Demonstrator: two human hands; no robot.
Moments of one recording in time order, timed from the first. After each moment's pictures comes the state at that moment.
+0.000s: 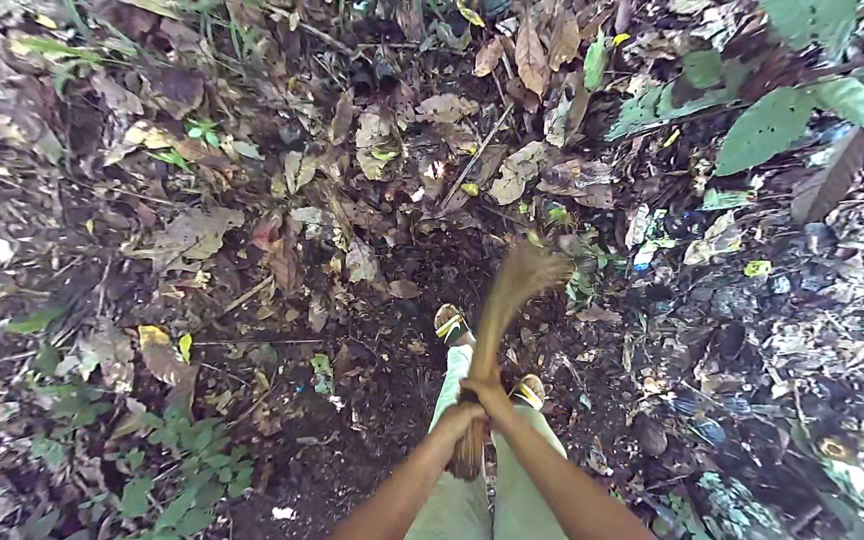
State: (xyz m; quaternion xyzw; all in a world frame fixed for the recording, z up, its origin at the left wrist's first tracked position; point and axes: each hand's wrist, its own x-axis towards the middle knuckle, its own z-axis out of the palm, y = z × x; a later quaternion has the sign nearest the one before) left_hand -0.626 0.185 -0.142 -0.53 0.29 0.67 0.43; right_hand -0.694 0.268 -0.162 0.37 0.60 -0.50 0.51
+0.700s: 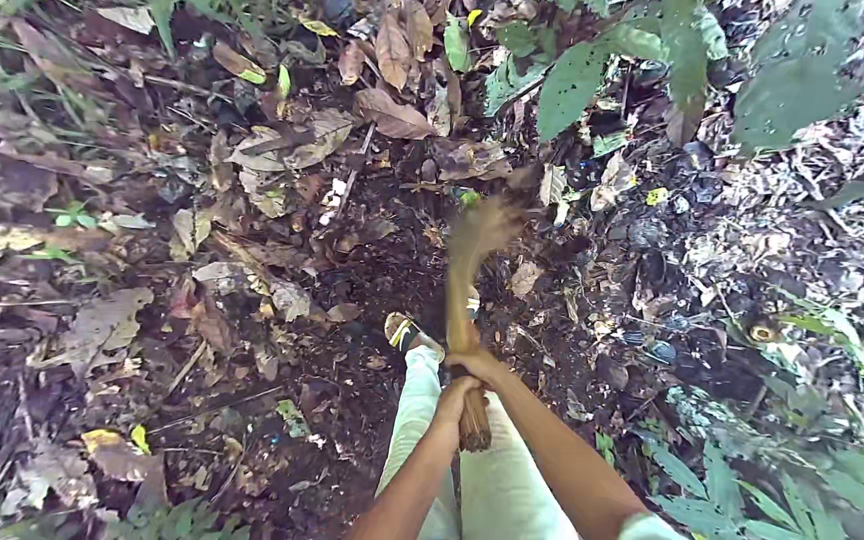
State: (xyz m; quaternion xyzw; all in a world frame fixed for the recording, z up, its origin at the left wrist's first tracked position) left_hand -0.732 0.293 -0.116 -0.54 0.30 0.69 0.38; right_hand -0.792 0.376 -0.158 0.33 0.59 -0.49 0.55
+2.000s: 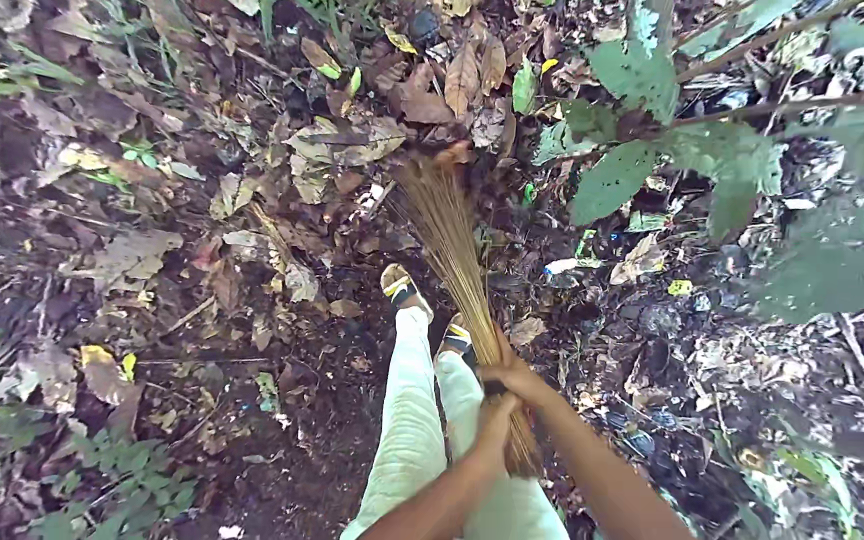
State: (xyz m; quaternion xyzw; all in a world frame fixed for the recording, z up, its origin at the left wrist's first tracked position) left_hand -0.835 0.384 -0.076 -0.58 0.25 0.73 0.26; right_hand -0.921 0.442 -0.133 0.15 0.63 -0.44 0.62
